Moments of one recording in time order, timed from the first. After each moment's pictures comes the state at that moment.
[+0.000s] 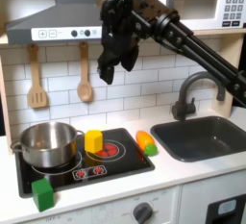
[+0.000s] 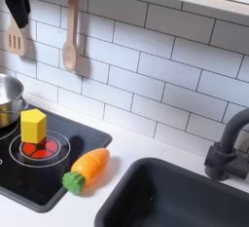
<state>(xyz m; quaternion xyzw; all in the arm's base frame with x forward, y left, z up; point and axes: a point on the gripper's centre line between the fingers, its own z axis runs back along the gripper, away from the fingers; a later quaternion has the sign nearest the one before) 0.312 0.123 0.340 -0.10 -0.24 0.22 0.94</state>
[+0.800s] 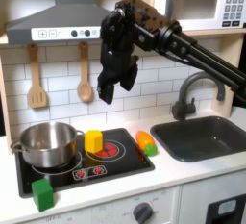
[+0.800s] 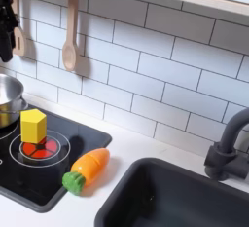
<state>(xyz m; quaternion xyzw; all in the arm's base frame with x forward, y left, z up) 0.294 0.134 0.312 -0.08 -0.19 0.25 0.95</state>
